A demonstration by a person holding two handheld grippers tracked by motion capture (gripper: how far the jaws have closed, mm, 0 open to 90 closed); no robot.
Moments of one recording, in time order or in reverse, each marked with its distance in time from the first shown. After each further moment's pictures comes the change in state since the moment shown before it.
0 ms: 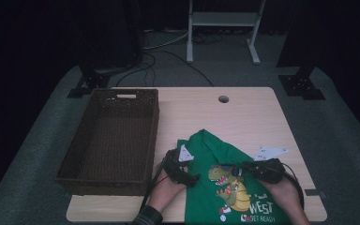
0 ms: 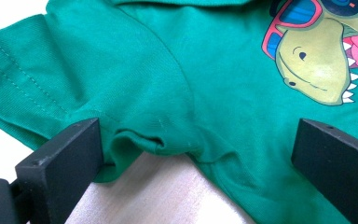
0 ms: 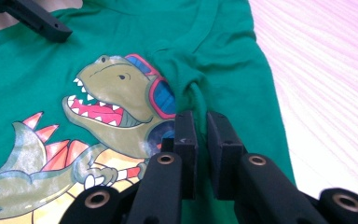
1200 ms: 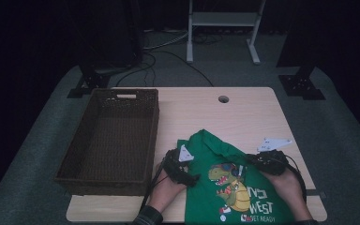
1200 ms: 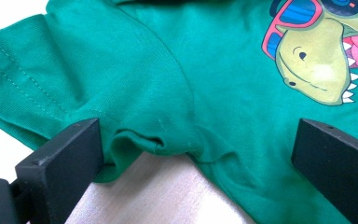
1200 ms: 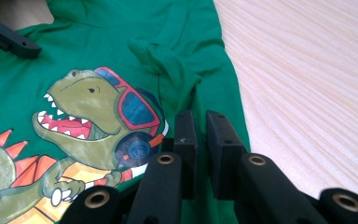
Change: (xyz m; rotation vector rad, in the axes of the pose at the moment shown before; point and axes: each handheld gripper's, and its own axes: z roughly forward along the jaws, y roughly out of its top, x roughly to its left) left arm 0.000 0.000 0.000 0.000 0.000 0.000; right arm -0.023 0.009 -0.003 0.005 -0.017 0.042
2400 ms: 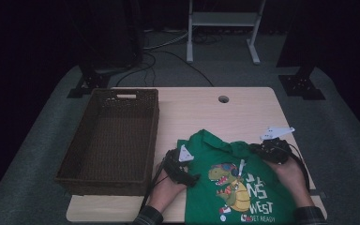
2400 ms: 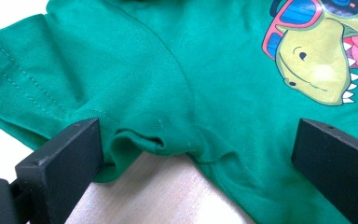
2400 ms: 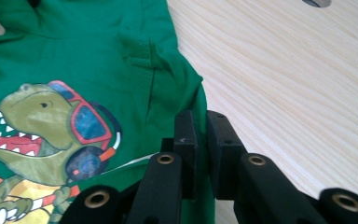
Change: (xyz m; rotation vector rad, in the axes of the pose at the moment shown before) left arm 0.000 0.000 0.000 -0.001 0.001 -0.002; right arm -0.029 0.017 -0.003 0.024 -0.064 0.005
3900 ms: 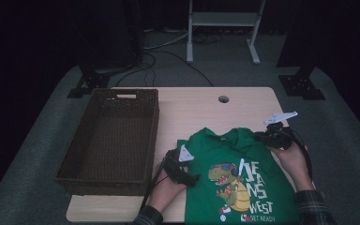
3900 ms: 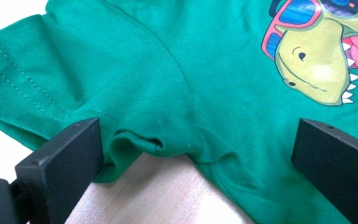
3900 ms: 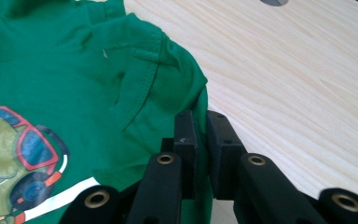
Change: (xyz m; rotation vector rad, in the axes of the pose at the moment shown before) left arm 0.000 0.000 0.000 0.000 0.000 0.000; right arm -0.040 0.020 0.003 0.032 -0.038 0.066
